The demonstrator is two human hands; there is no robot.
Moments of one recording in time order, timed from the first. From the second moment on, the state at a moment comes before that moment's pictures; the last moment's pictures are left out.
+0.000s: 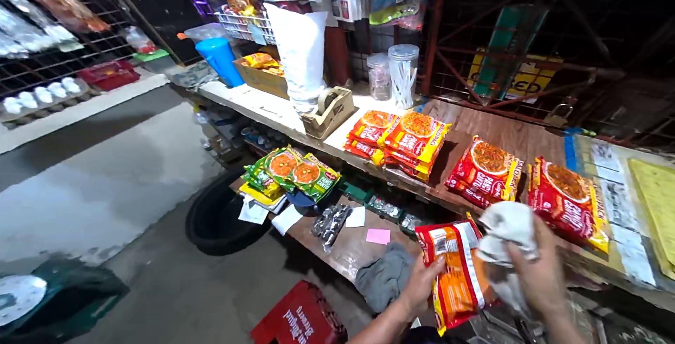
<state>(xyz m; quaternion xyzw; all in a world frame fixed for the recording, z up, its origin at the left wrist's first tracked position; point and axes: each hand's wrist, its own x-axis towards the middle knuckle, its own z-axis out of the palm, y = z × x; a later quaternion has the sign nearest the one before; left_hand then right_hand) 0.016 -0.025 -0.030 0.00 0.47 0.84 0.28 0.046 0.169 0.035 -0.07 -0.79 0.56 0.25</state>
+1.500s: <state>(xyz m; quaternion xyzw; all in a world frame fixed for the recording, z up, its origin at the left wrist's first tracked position) -0.035 -0.029 -0.019 0.39 0.80 0.43 0.12 0.084 0.187 -0.067 -0.06 -0.74 0.65 0.13</state>
